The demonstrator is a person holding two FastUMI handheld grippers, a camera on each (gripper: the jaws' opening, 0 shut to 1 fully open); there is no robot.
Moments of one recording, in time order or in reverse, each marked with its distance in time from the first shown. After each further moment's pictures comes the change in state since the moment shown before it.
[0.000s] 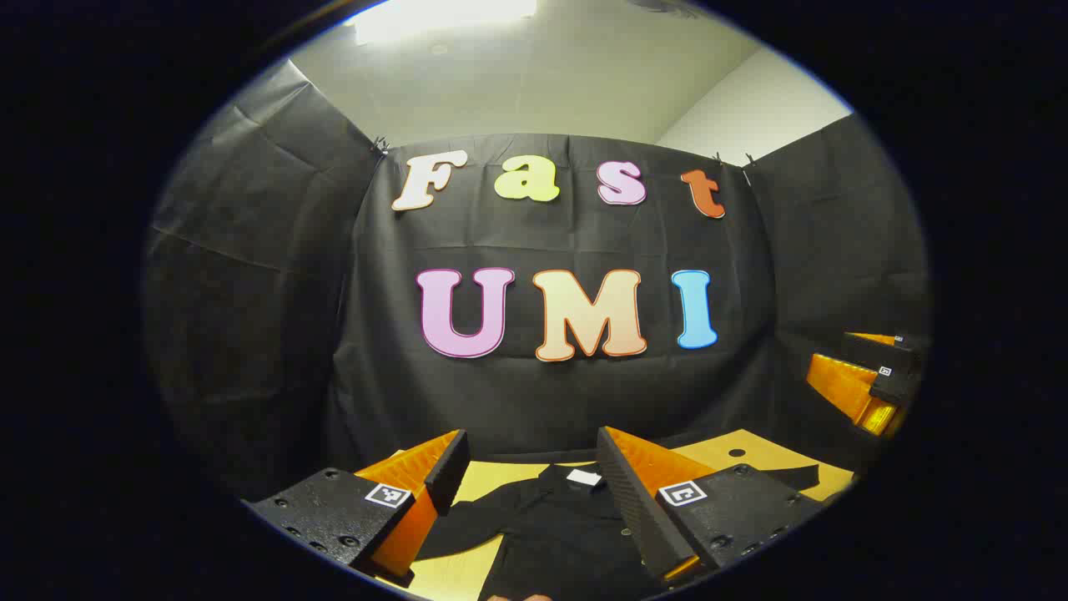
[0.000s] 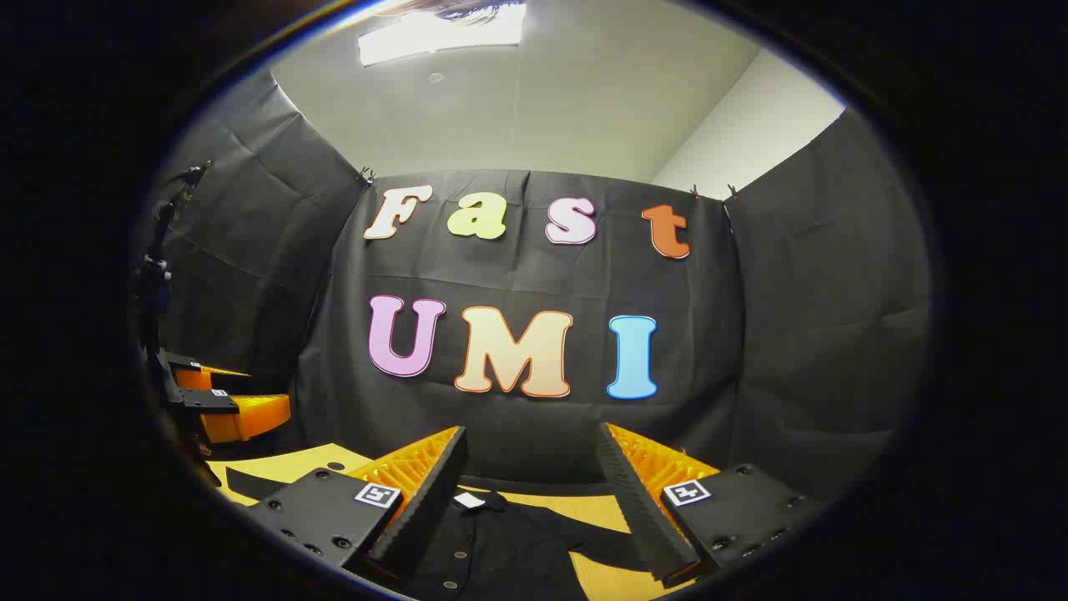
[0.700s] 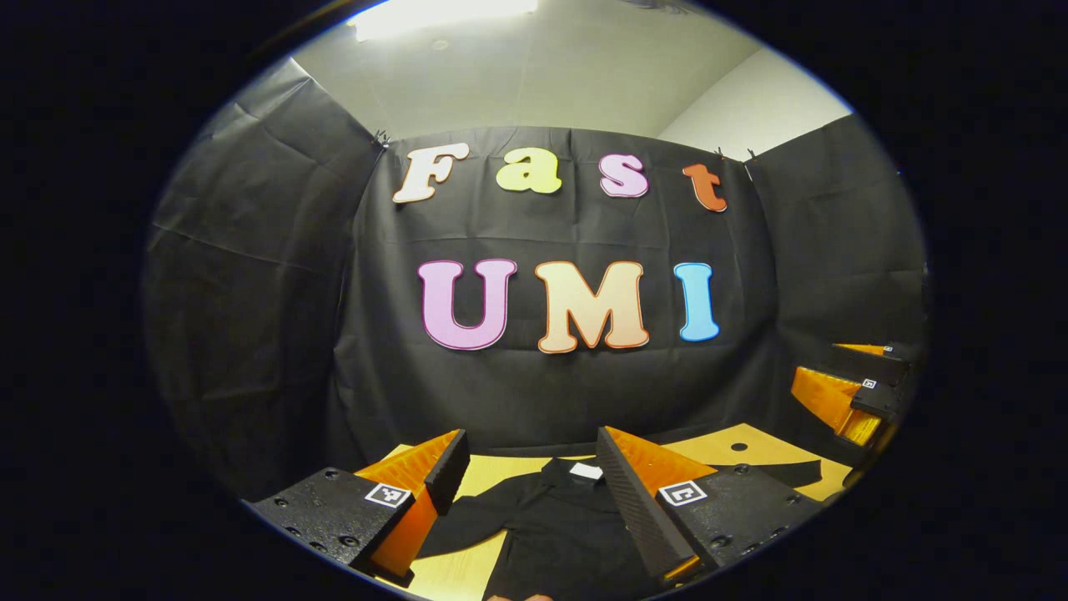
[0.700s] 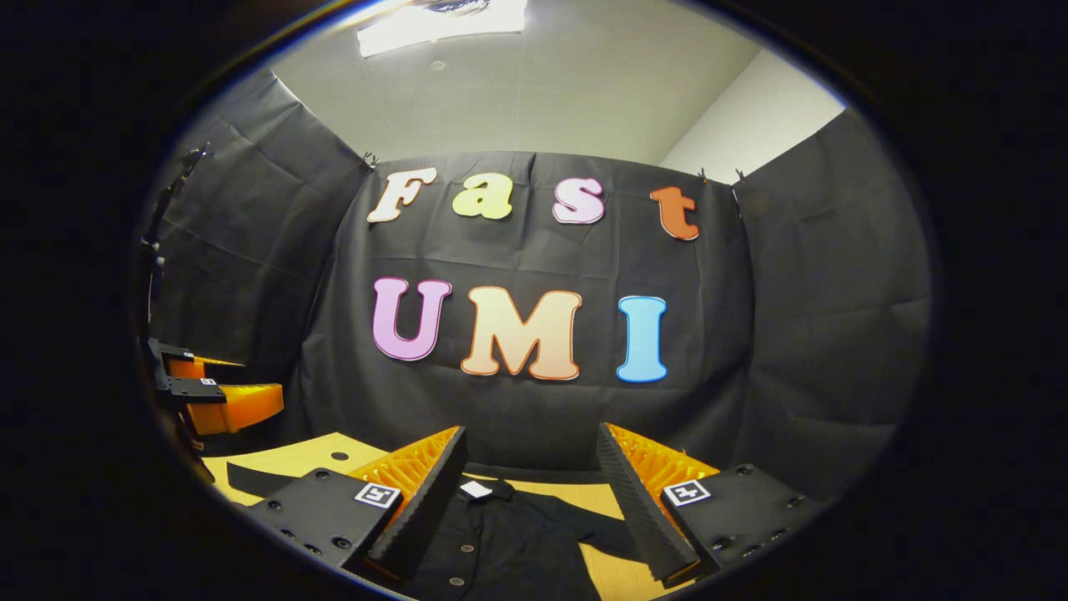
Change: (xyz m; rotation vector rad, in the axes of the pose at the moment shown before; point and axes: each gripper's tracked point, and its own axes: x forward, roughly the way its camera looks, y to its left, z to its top) left arm 0.002 0.005 -0.011 -0.001 0.025 0.000; right arm 0.014 0.012 -0.026 0.012 0.075 0.021
